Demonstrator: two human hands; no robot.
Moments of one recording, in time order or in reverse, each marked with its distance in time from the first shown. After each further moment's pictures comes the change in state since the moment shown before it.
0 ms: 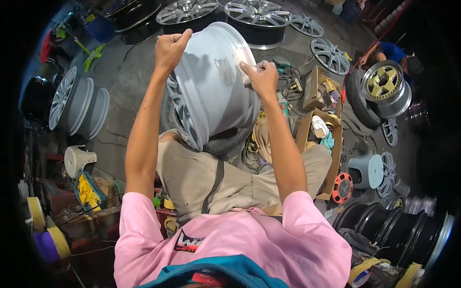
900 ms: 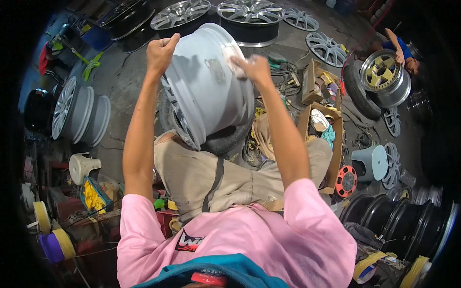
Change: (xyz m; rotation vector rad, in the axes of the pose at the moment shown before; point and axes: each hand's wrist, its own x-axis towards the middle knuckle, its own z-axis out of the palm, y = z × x) left_hand 0.004 -0.005 -0.002 0.025 -0.024 -0.025; right_hand 0.031 0.012 -0.002 0.024 -0.183 0.095
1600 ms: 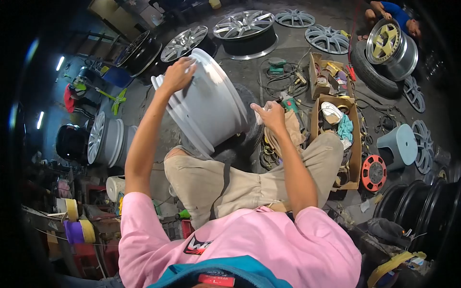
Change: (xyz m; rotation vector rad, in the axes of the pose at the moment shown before) left_hand 0.001 0.033 0.056 0.712 -0.411 0.587; right_hand -0.124 0.133 -0.043 0.145 0.119 0.016
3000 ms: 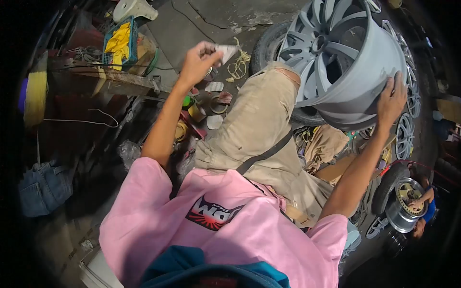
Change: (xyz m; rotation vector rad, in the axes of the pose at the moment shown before) left_hand -0.456 -0.010 0.002 -1.030 0.488 -1.263; right_hand 0.129 -0.142 0.122 -0.698 -0.060 -1.087
